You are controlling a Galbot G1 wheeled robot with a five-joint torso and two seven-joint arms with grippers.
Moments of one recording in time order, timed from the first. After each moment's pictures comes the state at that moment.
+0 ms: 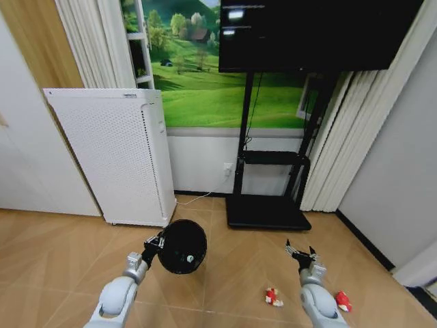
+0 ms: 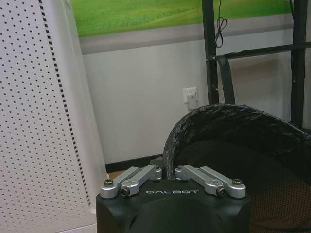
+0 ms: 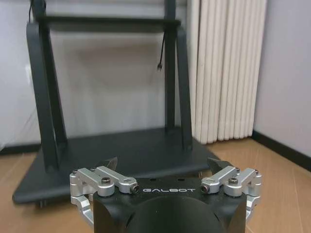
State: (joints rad) left arm 1.29 -1.27 -0.56 -1.82 -0.14 0.14 0.25; right arm -1.27 1.23 0.62 1.53 0.41 -0.04 0.25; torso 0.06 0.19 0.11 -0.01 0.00
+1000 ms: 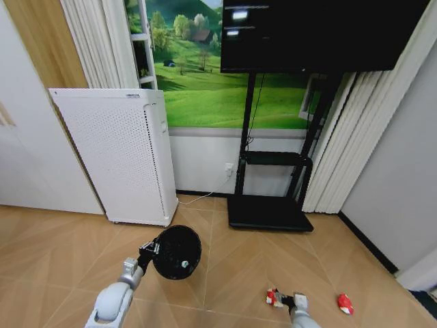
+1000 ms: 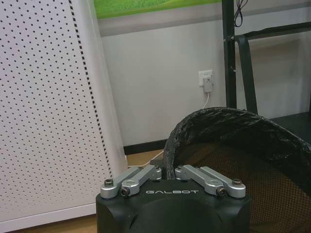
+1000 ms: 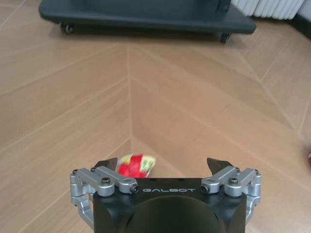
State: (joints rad) left arm 1.30 -1.26 -0.58 -1.75 -0.13 0.12 0.24; right arm -1.37 1.15 0.30 1.40 0.55 -0.23 0.41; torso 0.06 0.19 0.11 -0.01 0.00
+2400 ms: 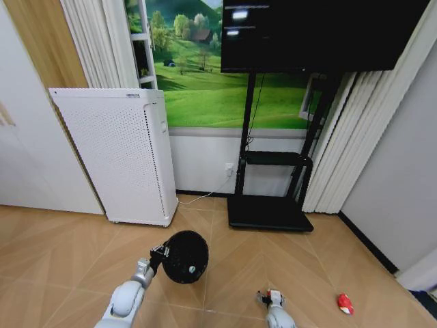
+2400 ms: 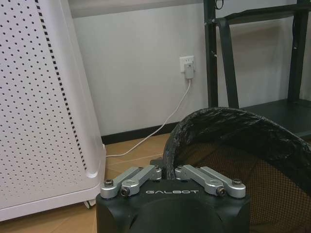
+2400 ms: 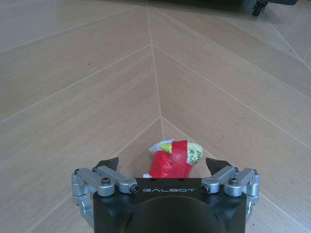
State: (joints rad) left arm 1.25 -1.28 -0.49 -1.64 -0.09 0.10 0.25; right arm -1.11 1.29 0.23 0.99 0.44 -0.18 0.36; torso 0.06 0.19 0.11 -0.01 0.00
